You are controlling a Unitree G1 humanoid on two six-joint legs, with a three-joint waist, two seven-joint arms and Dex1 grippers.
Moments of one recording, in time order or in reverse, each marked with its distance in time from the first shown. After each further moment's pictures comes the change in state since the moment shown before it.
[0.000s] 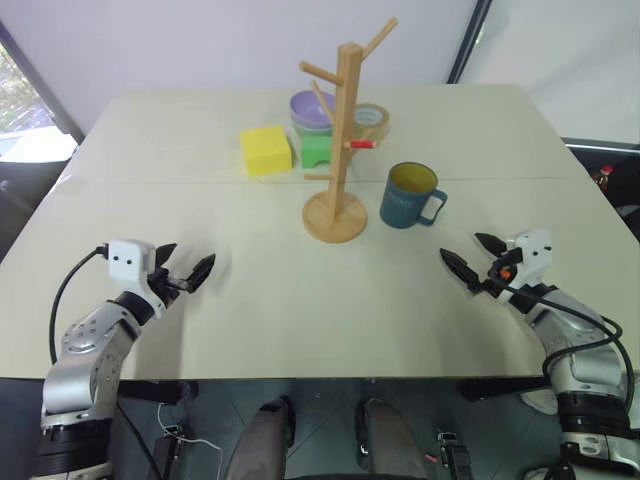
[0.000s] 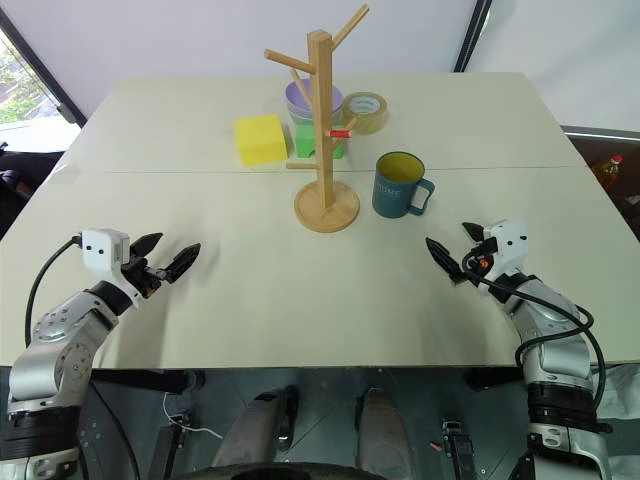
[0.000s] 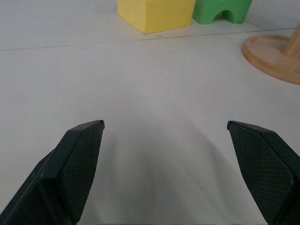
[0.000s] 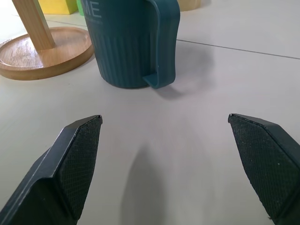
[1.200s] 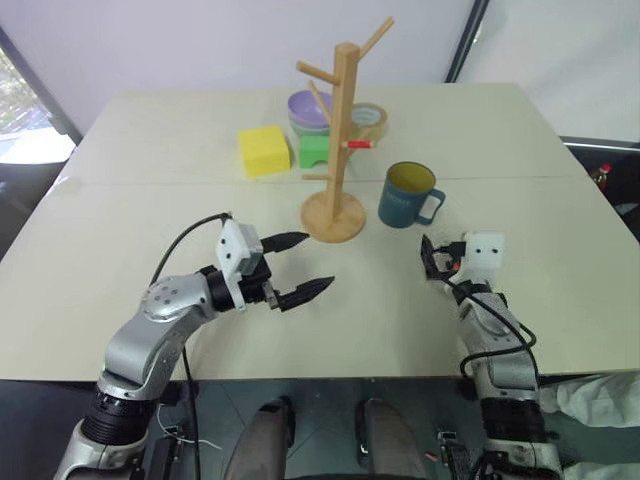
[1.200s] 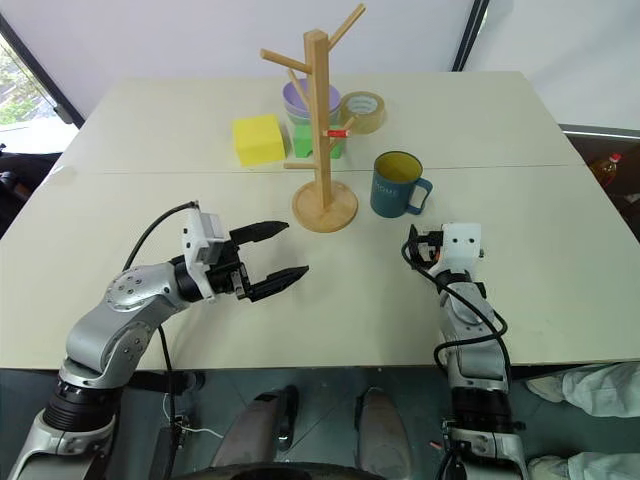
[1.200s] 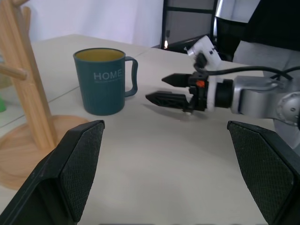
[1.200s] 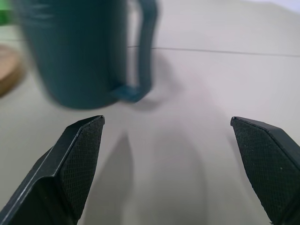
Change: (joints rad) left arm -0.179 -0.005 -0.372 -0.265 -0.085 0.040 -0.297; right arm -0.037 0.335 0.113 -0.131 -0.289 0.028 -0.662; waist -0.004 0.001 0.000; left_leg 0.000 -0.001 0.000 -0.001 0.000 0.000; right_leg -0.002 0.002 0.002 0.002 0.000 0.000
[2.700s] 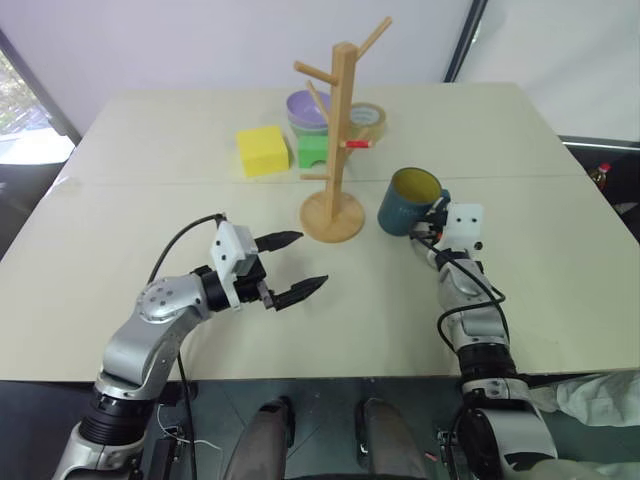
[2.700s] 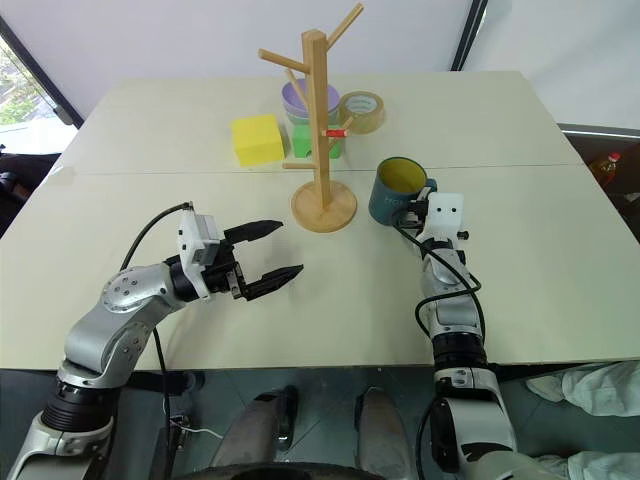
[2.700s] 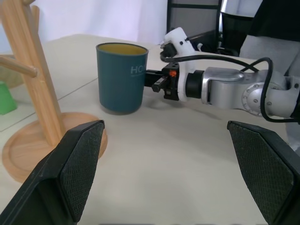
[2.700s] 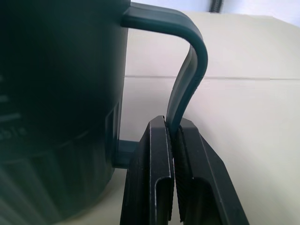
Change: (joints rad) left arm 0.011 0.004 0.027 0.034 0.031 -0.052 -0.007; right arm -0.252 0.005 0.009 0.357 -0.004 -0.182 0.011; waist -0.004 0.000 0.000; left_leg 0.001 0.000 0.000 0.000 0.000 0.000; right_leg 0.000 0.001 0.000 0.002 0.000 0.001
